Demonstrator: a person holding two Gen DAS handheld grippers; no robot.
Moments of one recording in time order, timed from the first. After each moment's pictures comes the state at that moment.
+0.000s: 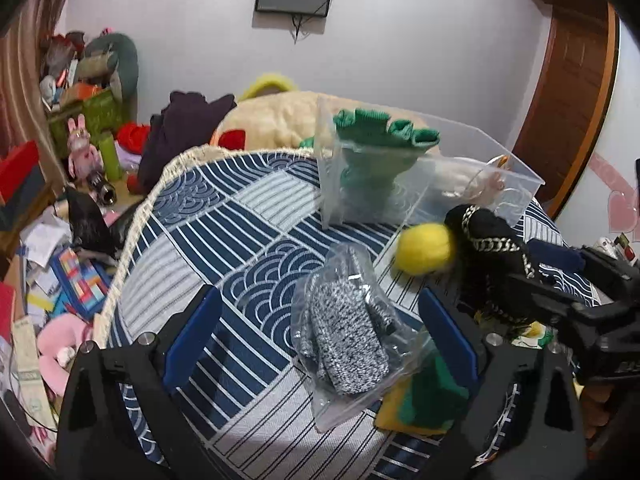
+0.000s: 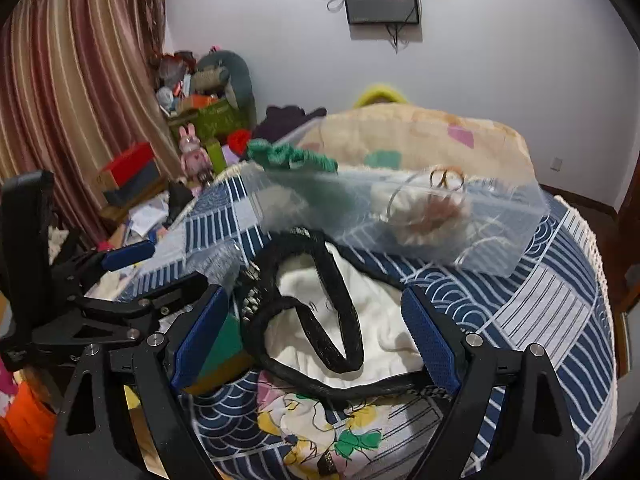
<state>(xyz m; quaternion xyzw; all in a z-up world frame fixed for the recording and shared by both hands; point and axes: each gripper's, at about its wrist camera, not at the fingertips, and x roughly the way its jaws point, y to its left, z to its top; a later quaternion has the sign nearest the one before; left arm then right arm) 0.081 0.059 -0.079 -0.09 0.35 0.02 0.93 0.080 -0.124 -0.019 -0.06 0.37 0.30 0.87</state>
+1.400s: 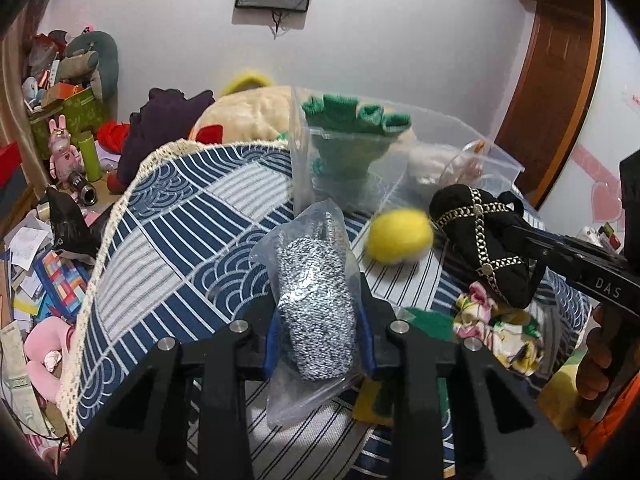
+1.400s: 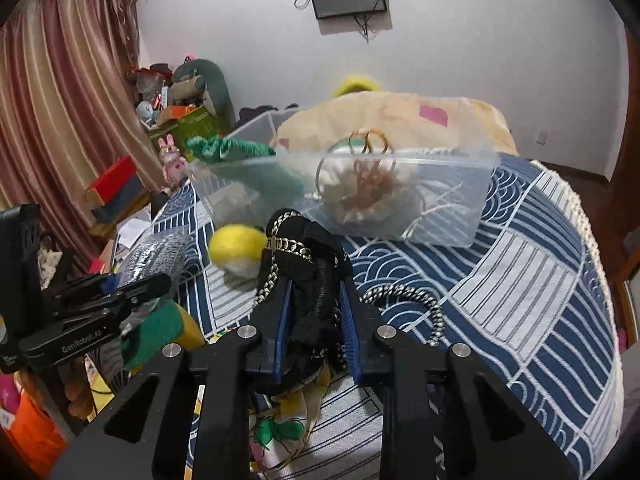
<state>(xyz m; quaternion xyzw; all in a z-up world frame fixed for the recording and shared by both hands) 0.078 0.049 -0.076 -0.10 0.35 -0.01 0.93 0.087 -0.178 -0.015 -0.01 0.38 0.28 0.88</state>
